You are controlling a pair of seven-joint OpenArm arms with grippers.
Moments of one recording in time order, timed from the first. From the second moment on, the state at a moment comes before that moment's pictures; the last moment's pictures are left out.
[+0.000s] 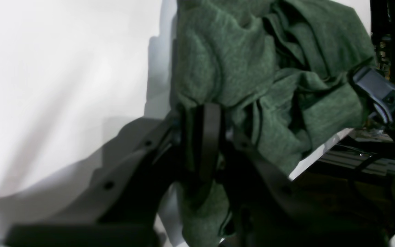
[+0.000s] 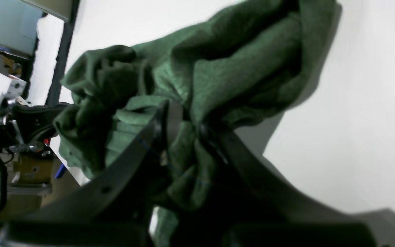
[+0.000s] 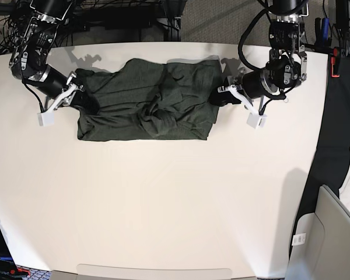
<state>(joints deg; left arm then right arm) 8.4 -12.2 -5.8 91.9 -54.4 -11.5 61.8 -5.9 8.3 30.8 85.4 60.0 38.7 -67.1</state>
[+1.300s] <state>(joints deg) 7.2 -12.3 -6.0 85.3 -56.4 -12.2 57.1 5.4 -7.9 2.2 82.8 54.8 38.4 -66.9</state>
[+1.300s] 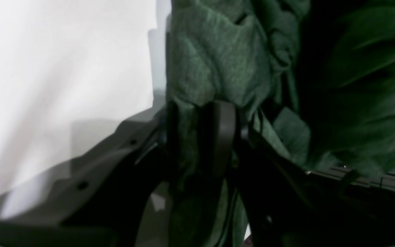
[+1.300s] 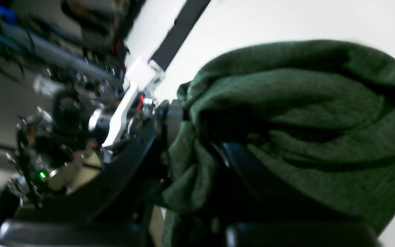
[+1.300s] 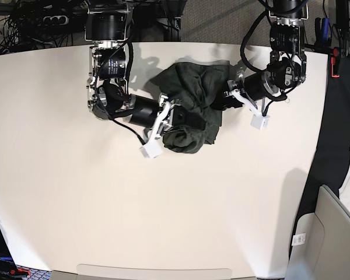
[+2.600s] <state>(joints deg) 7.0 -12.2 -6.1 85.1 -55.8 -12.1 55.1 0.4 9.2 -2.1 97.3 53.0 38.7 -70.5</state>
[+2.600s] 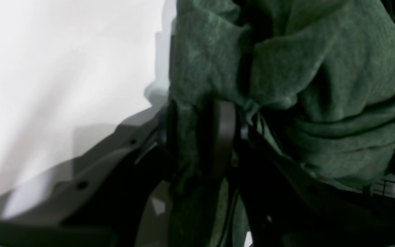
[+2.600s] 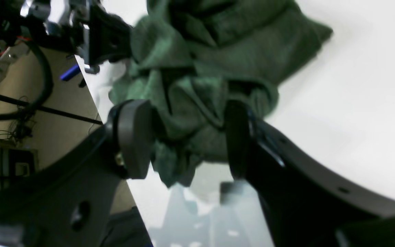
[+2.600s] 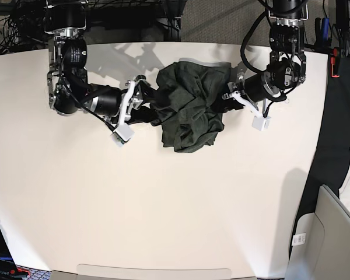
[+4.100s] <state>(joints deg) 7.2 -11.4 -6.4 85.3 -56.4 -12.2 54.9 17.2 4.7 -37.1 88.9 43.9 38.7 -74.7</state>
